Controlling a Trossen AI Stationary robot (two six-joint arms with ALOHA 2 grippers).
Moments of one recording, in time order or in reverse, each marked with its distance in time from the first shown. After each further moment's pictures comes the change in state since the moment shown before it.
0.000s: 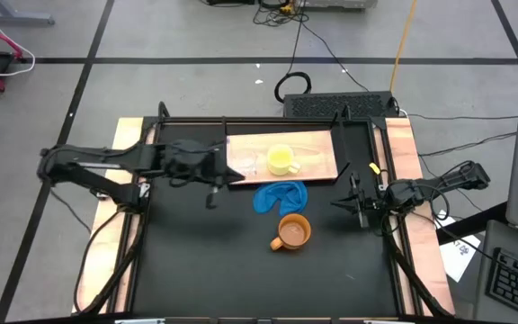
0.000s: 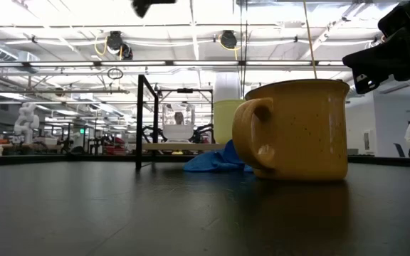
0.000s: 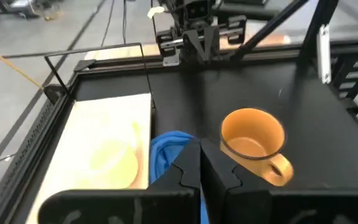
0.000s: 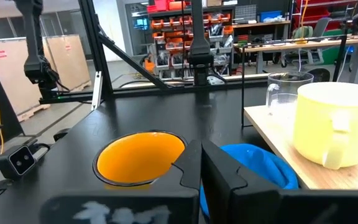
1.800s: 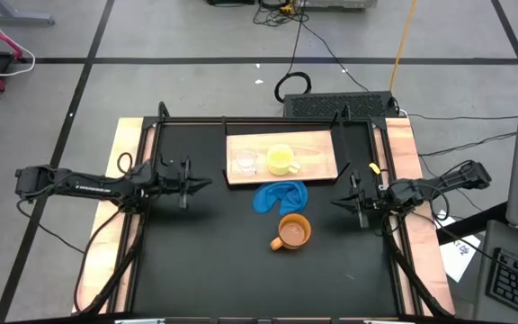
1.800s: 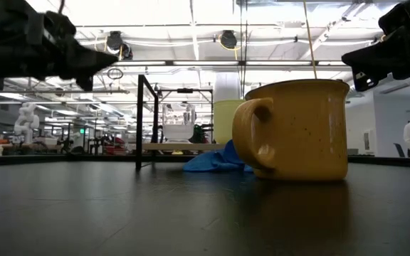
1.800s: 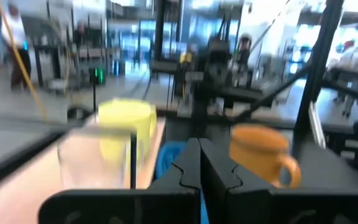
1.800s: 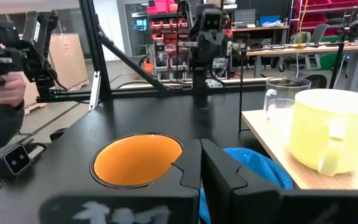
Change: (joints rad) left arm 0.148 -0.451 -1.116 1.182 0.109 -0.169; right arm 0.000 0.023 0.000 0.058 -0.001 -0.026
